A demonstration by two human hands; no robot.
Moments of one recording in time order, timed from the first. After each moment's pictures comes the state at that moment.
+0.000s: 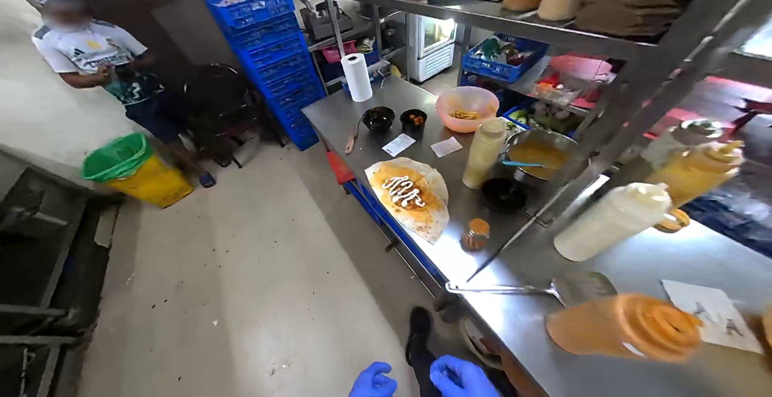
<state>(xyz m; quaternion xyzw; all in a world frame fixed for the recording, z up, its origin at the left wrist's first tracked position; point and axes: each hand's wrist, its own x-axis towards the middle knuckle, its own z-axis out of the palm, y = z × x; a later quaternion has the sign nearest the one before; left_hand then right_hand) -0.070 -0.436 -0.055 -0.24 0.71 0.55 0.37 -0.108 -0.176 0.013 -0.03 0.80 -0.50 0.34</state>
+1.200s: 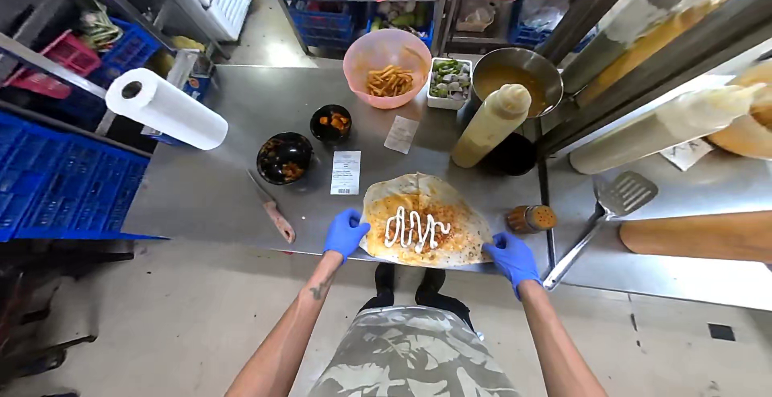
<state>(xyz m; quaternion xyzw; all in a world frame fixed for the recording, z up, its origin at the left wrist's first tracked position) -0.681 -0.515 0.055 0.15 0.86 0.32 0.37 -0.395 -0.262 -0.013 0.56 0.74 -0.35 0.08</state>
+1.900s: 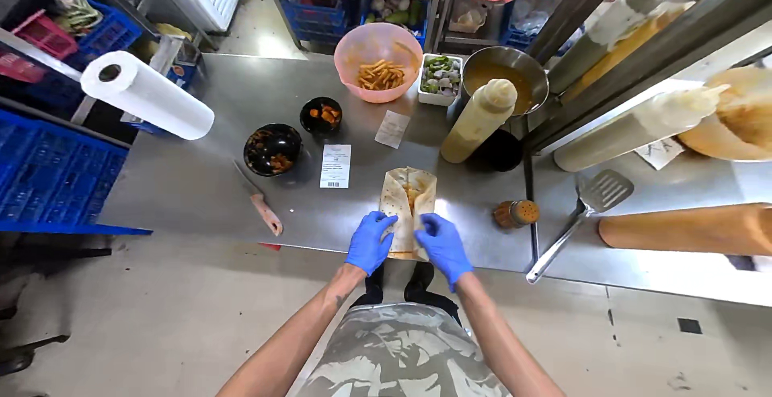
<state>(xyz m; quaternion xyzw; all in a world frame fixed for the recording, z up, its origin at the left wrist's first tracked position) -0.621 -0.492 -0.004 0.45 0.82 0.29 0.19 -0.480 -0.354 0.043 0.42 0.72 -0.55 -0.04</state>
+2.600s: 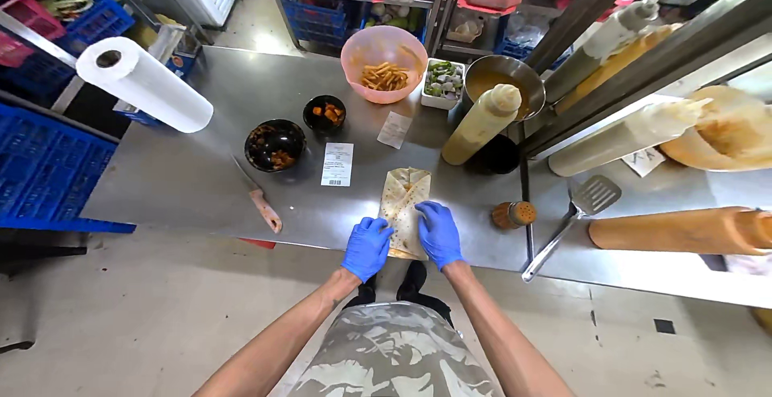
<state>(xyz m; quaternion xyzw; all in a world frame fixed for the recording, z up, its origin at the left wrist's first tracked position) -0.619 -0.511 -0.033 0.55 0.81 0.21 0.08 -0.494 -0.345 -0.002 0.31 0.89 -0.29 -0.12</state>
